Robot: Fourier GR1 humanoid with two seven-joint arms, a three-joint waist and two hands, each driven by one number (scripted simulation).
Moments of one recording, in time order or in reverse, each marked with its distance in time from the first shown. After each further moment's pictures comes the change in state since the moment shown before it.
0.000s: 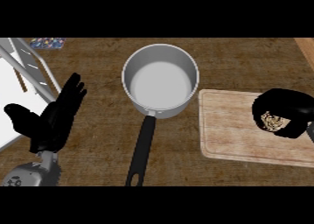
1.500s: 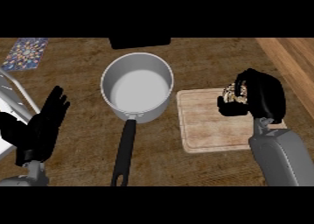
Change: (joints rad) left arm 0.099 0.019 0.072 0.013 -0.013 0.030 0.010; right arm 0.112 0.511 -0.241 -0.501 0.097 -0.285 1.391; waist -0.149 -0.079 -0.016
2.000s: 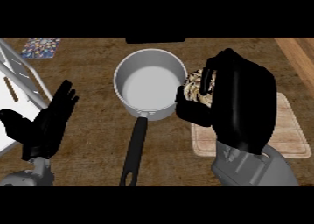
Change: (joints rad) left arm -0.040 -0.011 -0.034 -0.017 0.007 -0.030 -0.004; right arm -0.251 0.160 0.255 -0.351 0.212 0.206 0.468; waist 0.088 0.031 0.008
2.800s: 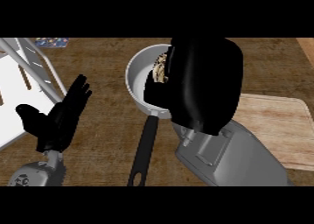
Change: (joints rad) left arm -0.062 -0.032 -0.044 0.035 -0.017 -0.025 -0.023; right arm -0.291 0.013 0.054 0.180 -0.079 0.037 0.215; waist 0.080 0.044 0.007
